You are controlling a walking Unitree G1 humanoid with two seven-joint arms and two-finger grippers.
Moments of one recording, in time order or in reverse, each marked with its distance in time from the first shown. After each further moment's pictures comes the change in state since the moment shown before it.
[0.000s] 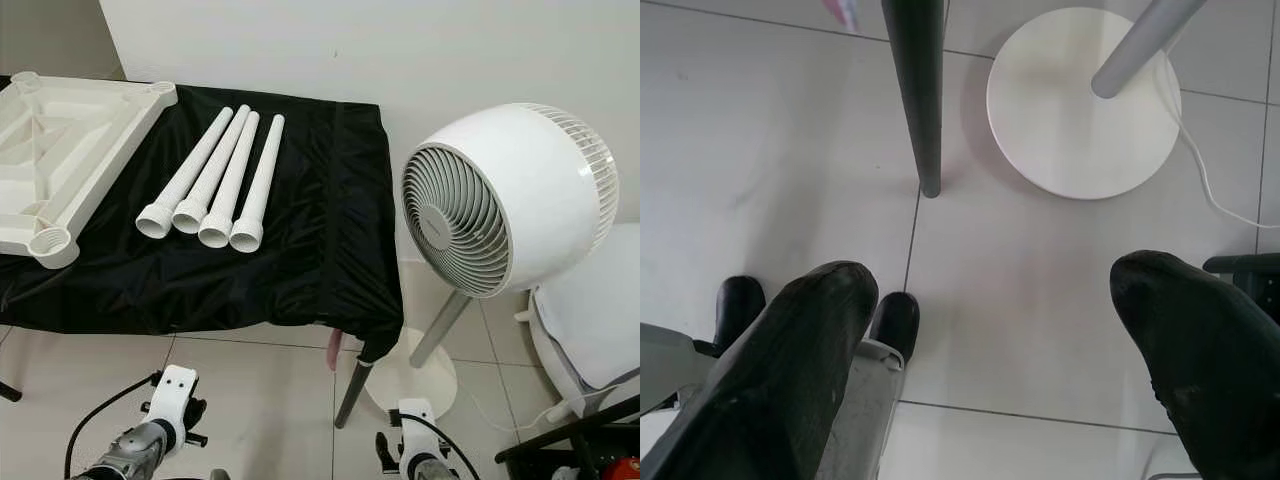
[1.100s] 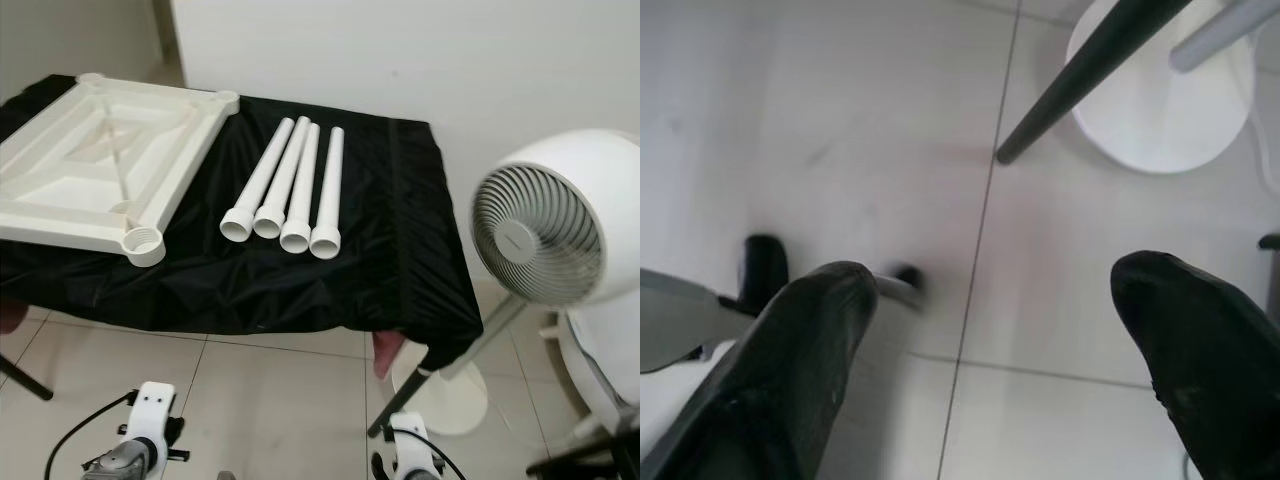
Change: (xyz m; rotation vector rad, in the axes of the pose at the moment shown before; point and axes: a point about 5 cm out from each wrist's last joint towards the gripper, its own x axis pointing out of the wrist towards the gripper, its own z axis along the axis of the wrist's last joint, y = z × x) left arm -0.007 0.022 -0.011 -0.071 0.034 0.117; right arm -0.005 0.007 -0.021 -0.023 0.101 0.000
